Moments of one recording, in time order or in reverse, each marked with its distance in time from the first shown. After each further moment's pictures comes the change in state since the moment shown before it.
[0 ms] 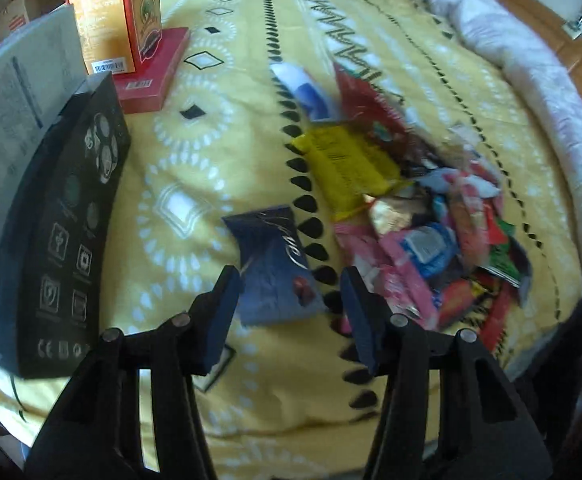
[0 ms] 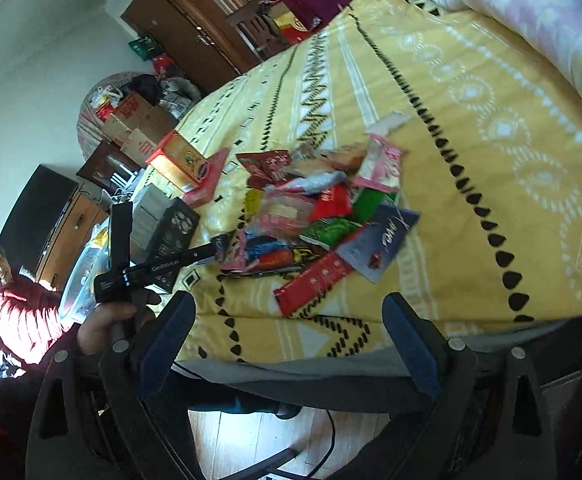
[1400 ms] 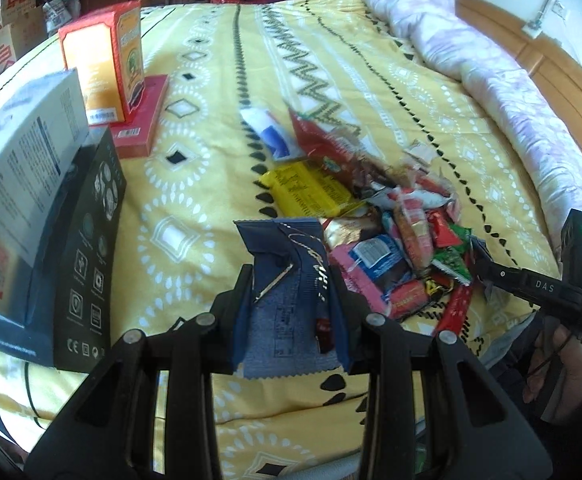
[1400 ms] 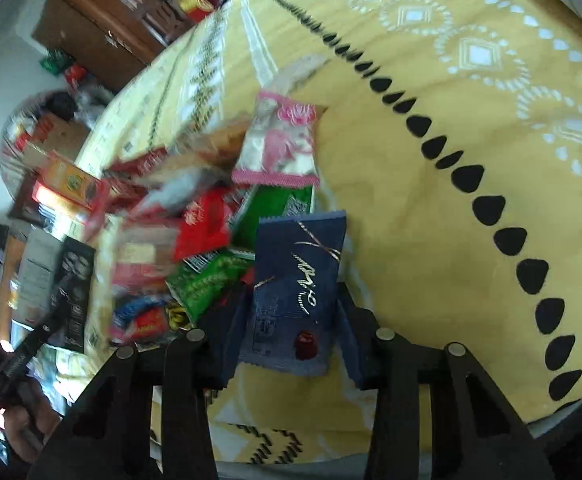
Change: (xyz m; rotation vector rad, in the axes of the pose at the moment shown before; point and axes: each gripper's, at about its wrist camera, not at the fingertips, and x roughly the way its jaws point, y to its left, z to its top) left arm -0.056 -0.016 -0.009 0.075 -0.132 -0.082; right arm 0.108 -0.063 0.030 0.202 0.058 -0.201
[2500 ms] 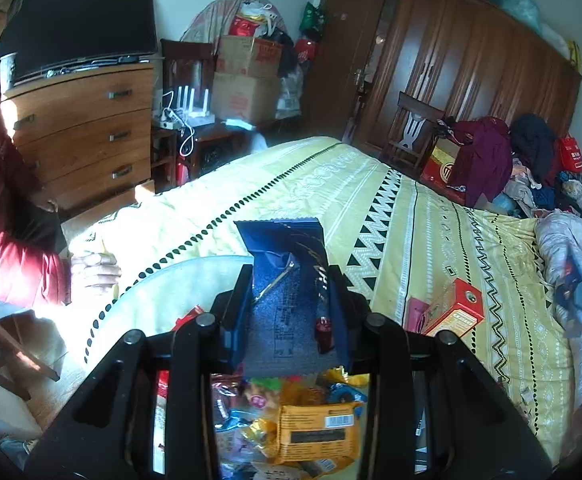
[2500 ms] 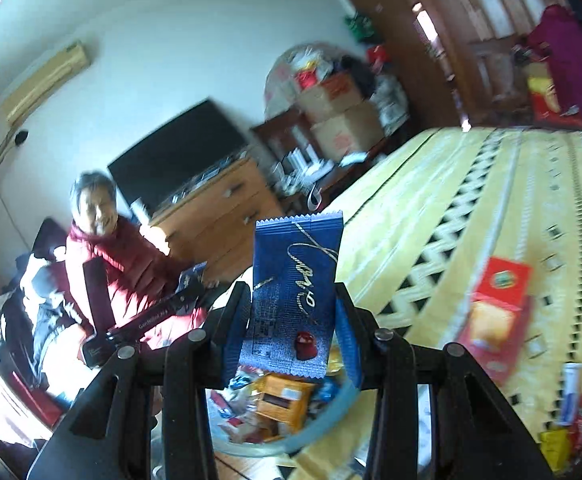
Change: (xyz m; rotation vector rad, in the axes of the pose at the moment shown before) left arm -0.277 0.322 0.023 -0.504 -0.496 0.447; right arm -0.032 0.577 -0.006 -0.743 -0.029 0.674
